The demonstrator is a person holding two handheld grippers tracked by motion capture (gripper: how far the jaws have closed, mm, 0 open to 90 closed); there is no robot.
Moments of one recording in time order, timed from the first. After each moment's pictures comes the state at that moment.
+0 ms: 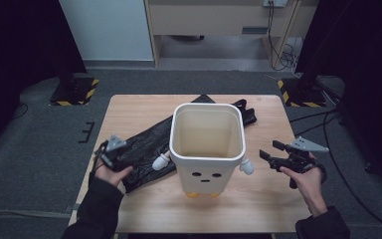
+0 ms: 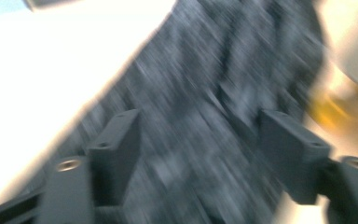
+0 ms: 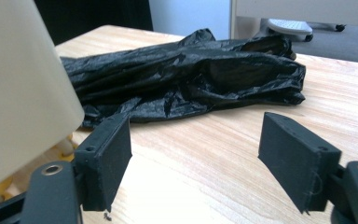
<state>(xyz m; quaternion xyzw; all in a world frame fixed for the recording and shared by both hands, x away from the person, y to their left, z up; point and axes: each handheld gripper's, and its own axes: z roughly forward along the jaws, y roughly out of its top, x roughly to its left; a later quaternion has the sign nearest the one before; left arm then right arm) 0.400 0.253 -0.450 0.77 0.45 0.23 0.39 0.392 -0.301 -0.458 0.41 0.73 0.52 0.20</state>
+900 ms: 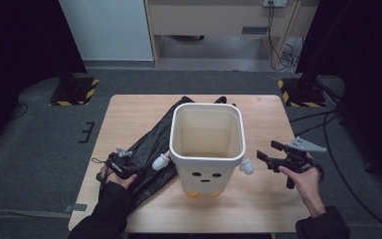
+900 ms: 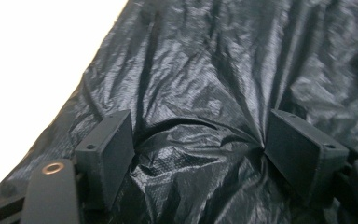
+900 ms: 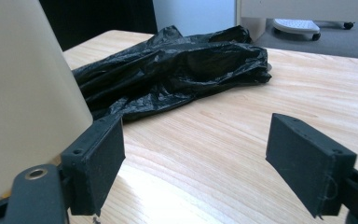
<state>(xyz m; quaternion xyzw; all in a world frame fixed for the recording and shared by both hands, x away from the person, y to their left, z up) 0.385 0.255 -0.522 0.77 0.54 0.18 0.28 0.393 -0.296 -0.461 0.41 0.72 0.53 0.19</state>
